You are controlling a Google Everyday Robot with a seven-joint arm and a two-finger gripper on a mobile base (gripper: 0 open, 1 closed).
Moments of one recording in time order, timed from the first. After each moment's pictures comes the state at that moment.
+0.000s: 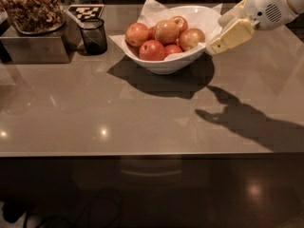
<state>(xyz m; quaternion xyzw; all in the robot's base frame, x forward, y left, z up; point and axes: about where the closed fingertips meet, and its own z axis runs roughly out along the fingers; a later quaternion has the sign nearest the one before) 0.589 -0.176 0.994 -0.50 0.77 0.13 0.37</state>
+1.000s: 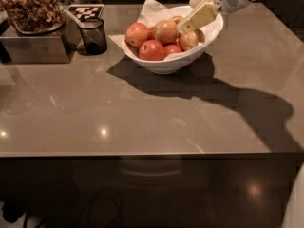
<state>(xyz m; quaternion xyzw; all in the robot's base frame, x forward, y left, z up) 0.681 -0.119 1.001 -0.52 0.73 0.17 0.42</state>
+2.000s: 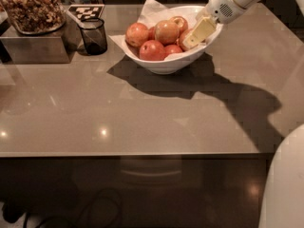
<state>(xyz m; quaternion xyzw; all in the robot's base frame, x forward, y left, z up) 0.701 -0.142 0.952 -0.52 0.78 0.09 0.34</state>
